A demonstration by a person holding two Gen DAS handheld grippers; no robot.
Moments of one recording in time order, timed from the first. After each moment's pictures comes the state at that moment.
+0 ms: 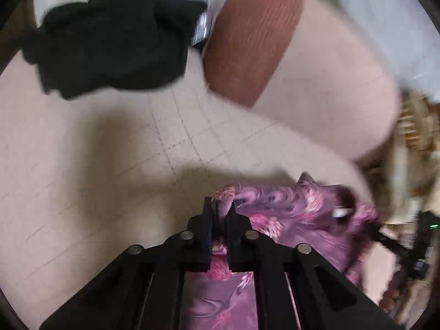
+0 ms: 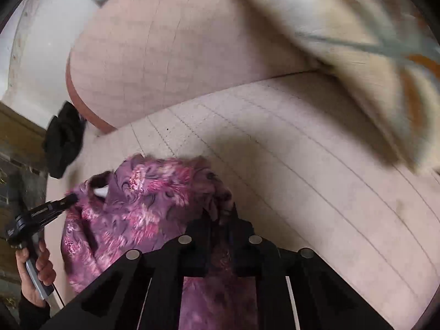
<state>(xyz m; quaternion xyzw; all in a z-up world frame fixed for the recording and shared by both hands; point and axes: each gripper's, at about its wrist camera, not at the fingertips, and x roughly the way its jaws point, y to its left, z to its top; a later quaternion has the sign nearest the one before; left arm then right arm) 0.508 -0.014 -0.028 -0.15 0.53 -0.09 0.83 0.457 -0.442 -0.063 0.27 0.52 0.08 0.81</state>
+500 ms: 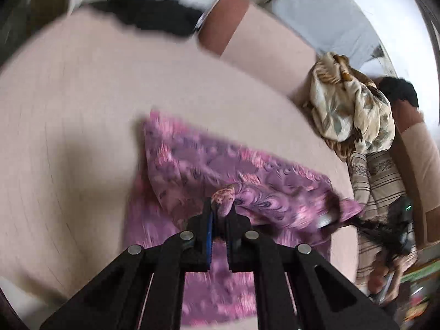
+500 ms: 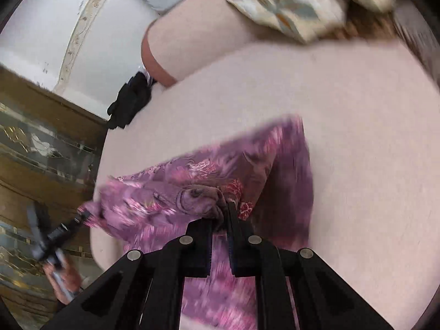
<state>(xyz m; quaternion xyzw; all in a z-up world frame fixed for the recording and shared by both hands) 0.166 0.011 0.010 -0.20 0.52 -0.13 0.82 0.151 -0.436 -0.006 0.35 0.49 0.14 0.79</state>
